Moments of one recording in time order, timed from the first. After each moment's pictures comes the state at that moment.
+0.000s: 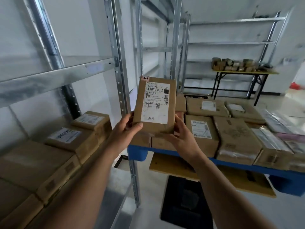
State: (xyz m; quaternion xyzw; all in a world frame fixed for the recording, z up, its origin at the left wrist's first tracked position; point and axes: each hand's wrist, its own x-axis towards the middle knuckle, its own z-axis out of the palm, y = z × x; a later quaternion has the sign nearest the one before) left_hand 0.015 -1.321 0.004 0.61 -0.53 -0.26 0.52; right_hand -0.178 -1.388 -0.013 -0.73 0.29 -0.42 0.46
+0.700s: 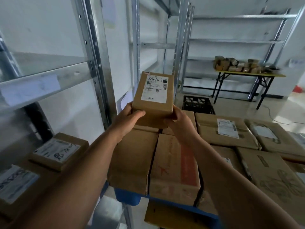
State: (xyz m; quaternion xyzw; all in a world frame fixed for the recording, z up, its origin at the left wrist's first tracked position) left_hand 0.104 -1.562 0.022 0.64 -0.51 -0.29 0.49; right_hand -0.074 -1.642 0.003 -0.77 0.38 -0.39 0.34
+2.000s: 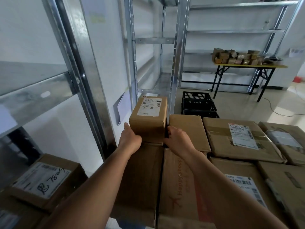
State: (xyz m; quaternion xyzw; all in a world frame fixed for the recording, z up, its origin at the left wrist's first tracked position) left_hand 0.132 -1.643 -0.038 0.80 -0.39 -0.27 0.38; right_hand -0.028 -1.709 -0.054 -0.80 0.50 -0.23 0.23
